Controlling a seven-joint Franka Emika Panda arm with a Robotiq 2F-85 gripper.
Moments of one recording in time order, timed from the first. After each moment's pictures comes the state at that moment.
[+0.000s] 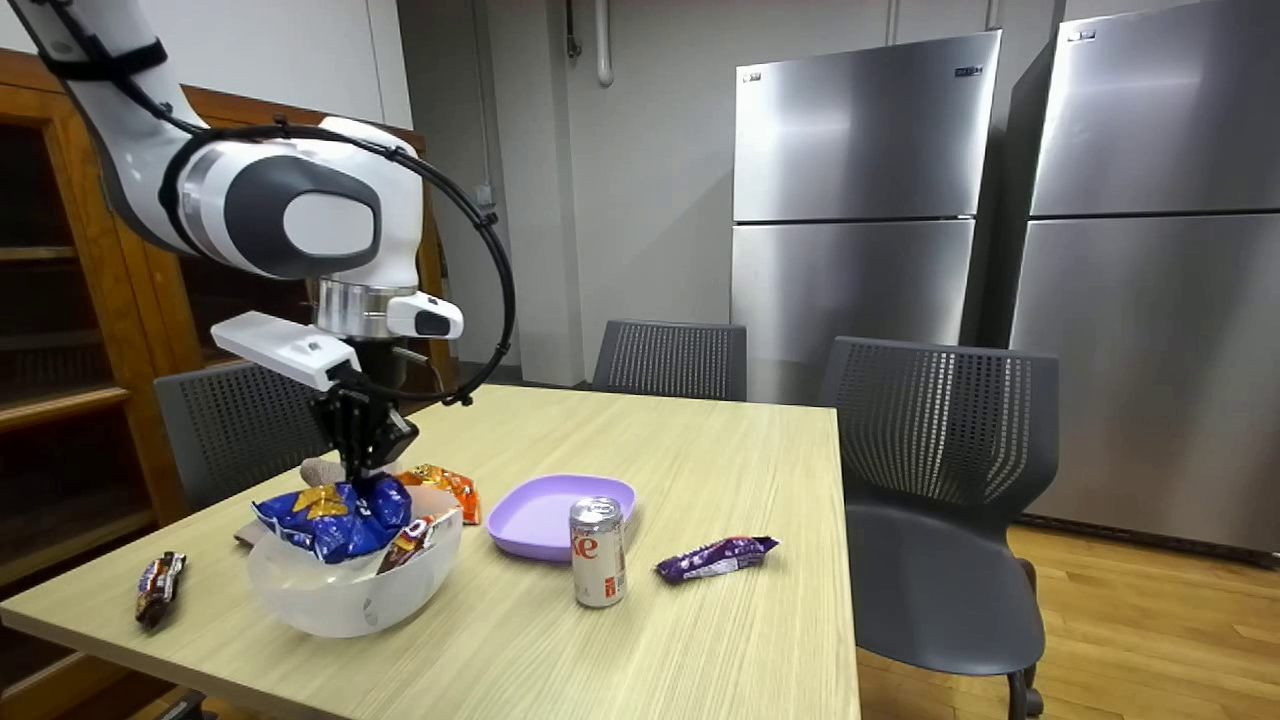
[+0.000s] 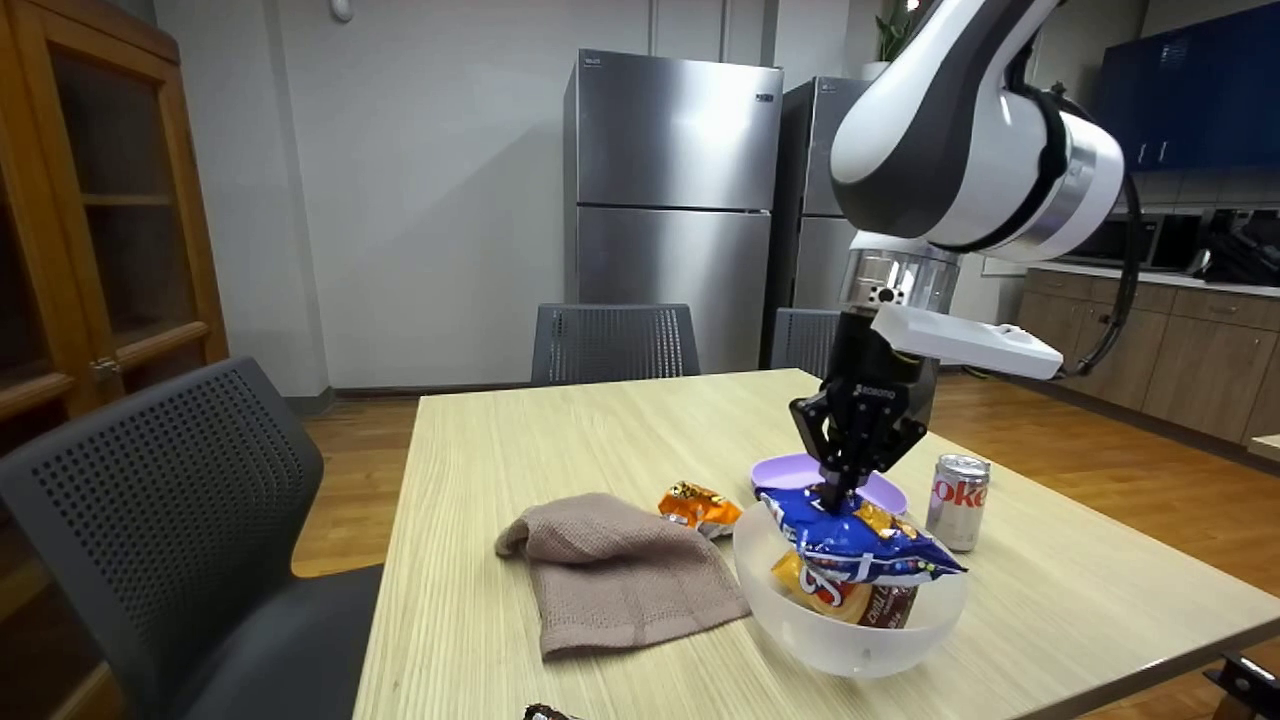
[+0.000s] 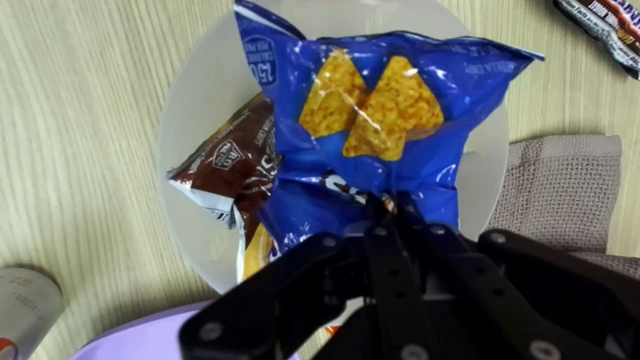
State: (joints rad) arm 0.11 0.05 0.06 -2.61 0.39 2.63 -0.05
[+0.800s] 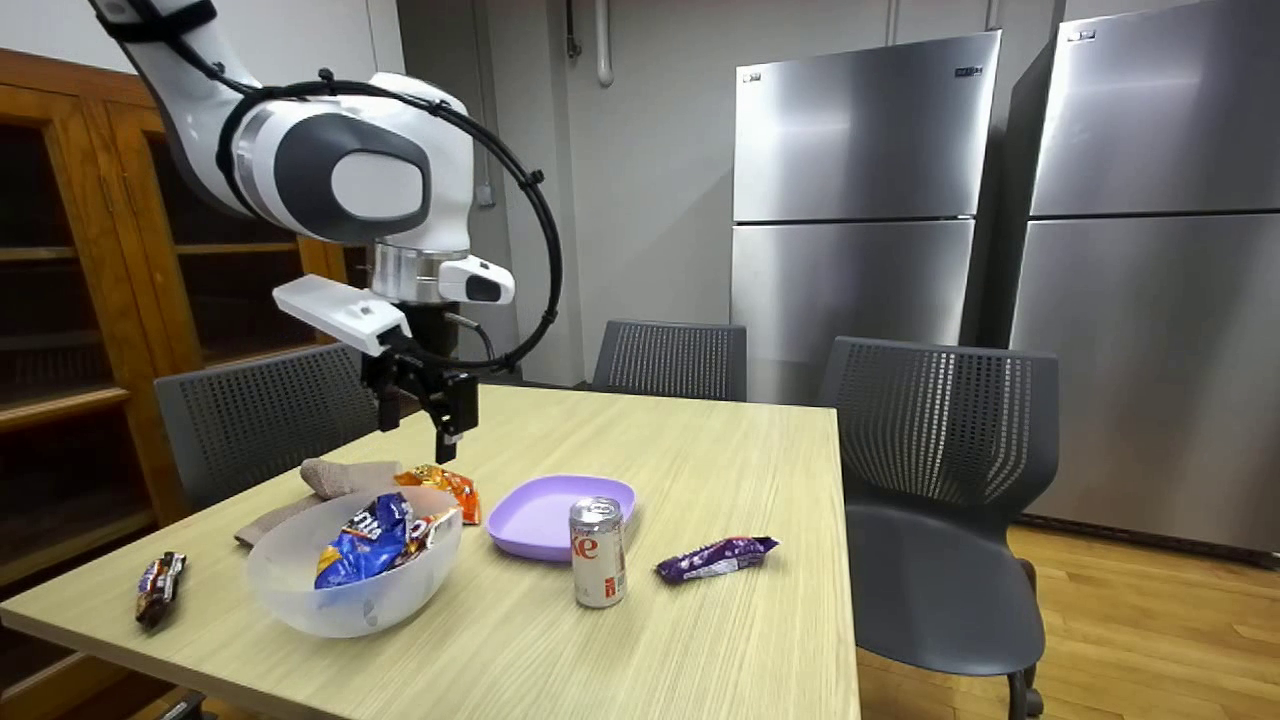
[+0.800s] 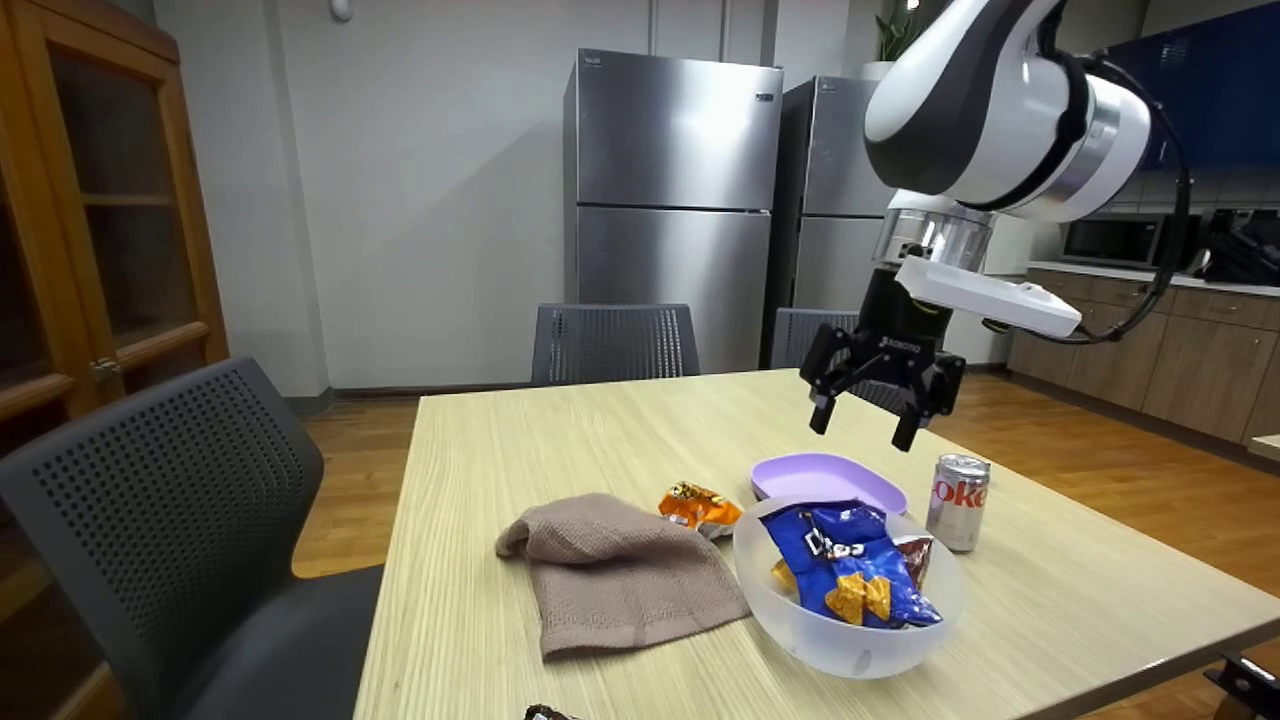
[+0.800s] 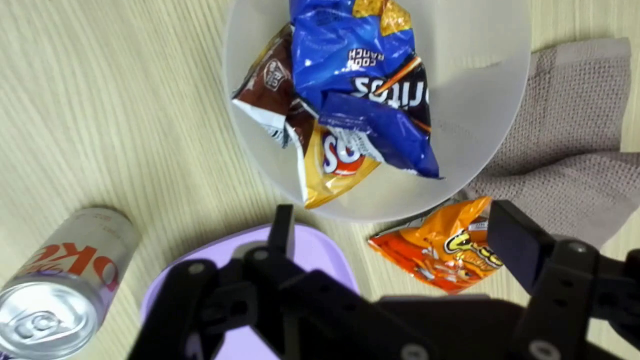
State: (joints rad) arm 0.04 -0.01 0.00 -2.58 0.39 2.61 -0.05
